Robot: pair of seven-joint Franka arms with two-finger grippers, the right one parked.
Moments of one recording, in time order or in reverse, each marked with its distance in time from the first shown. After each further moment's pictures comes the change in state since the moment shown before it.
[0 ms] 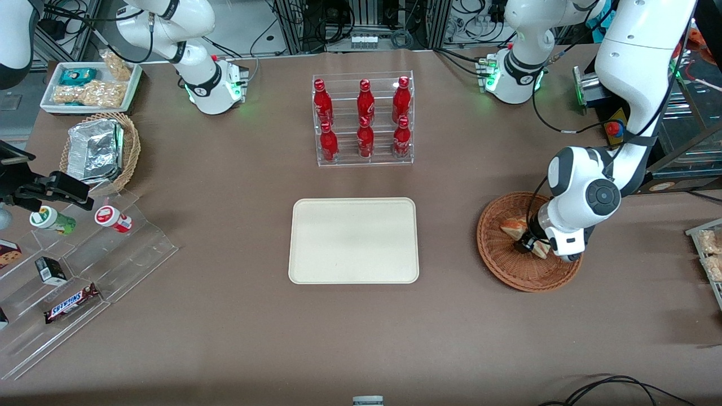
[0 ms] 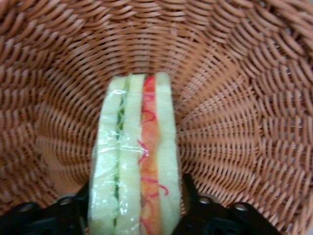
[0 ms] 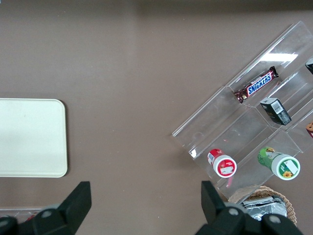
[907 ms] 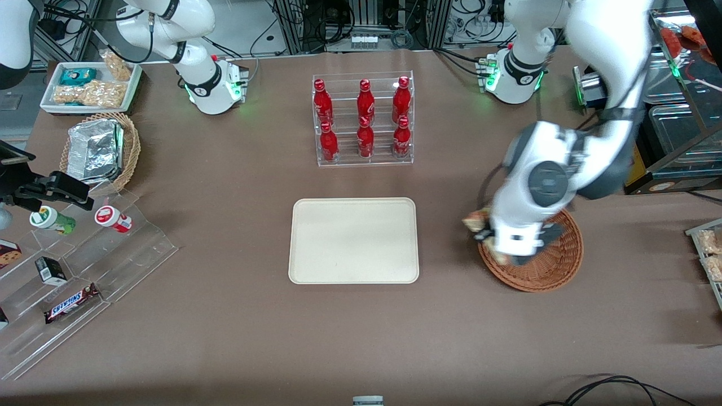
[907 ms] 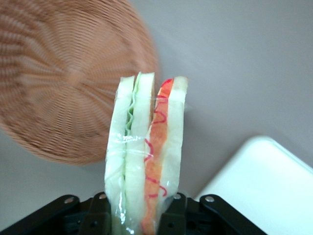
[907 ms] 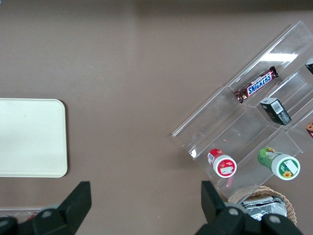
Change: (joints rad) arm -0.336 0.021 -0.018 0.468 0.068 -0.477 0.003
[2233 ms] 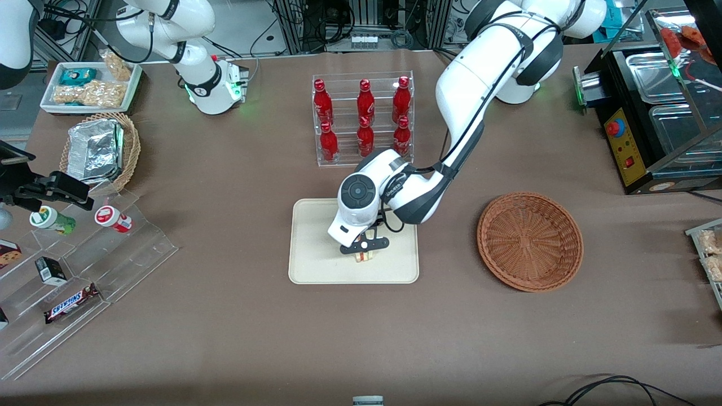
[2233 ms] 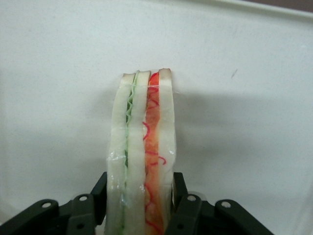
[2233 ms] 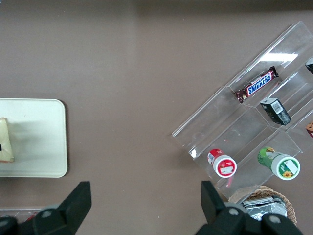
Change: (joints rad) arm -0.404 0.533 0.004 0.500 0.009 0.078 0.115
